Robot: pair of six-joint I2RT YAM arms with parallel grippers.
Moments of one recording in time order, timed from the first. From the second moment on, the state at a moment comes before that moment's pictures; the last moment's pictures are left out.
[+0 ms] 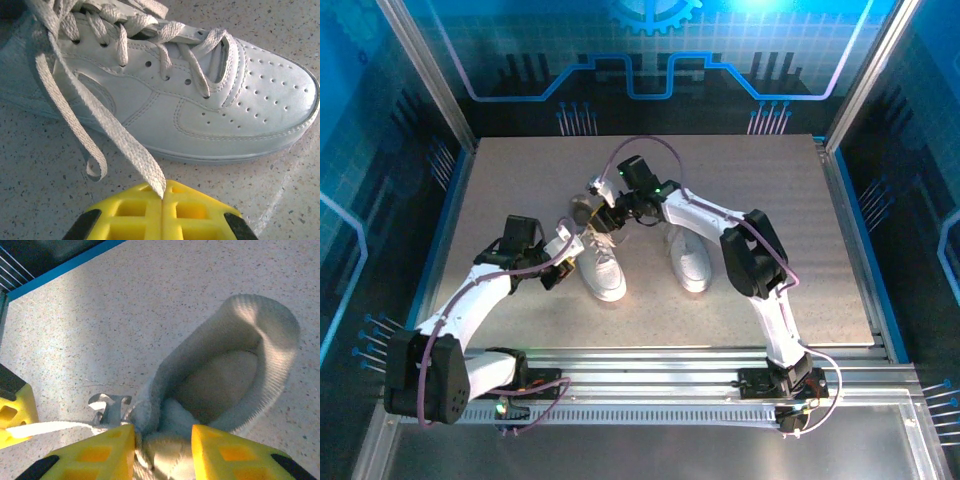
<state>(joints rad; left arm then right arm) -0.09 1.17 0.67 -0.53 0.41 0.70 0.67 2.19 1.78 -0.35 -0.61 -0.17</state>
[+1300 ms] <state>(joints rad) -0.01 1.17 0.68 -0.58 0.28 0.64 0.57 2.09 1.52 -0.35 -0.62 -0.21</state>
